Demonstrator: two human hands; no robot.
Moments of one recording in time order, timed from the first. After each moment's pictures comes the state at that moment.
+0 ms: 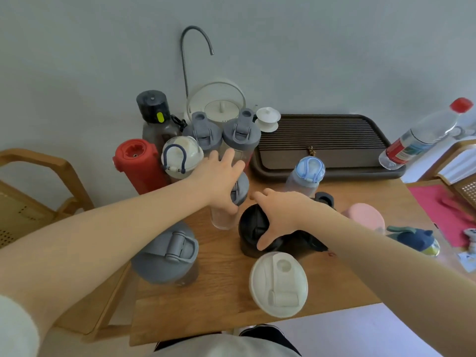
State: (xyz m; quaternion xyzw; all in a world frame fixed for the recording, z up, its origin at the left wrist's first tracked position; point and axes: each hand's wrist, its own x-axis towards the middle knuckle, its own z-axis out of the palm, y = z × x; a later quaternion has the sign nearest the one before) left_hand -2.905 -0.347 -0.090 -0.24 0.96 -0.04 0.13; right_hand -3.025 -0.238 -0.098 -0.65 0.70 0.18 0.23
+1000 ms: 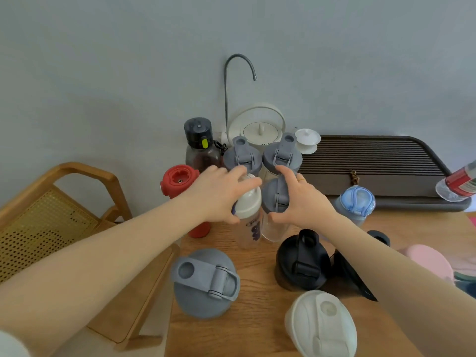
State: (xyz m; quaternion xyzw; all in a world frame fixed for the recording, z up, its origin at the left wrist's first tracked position) left_hand -2.854 -0.394 -0.069 -0.24 0.96 -0.07 0.10; right_hand -3.031 -0.304 -0.115 -0.59 0.77 -0.14 0.18
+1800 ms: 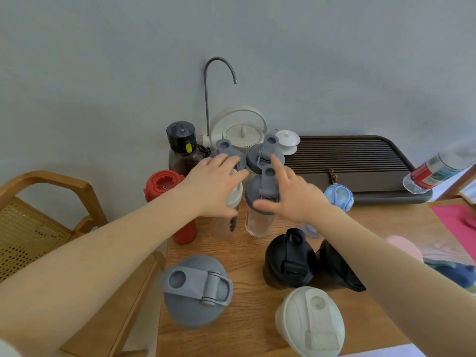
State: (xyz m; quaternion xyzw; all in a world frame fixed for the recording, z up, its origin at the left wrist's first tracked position) left_hand -2.865 -0.399 -0.054 -0.21 0.97 -0.05 0.08; right_hand -3.032 -0.300 -0.086 -0.59 0.79 -0.09 0.15
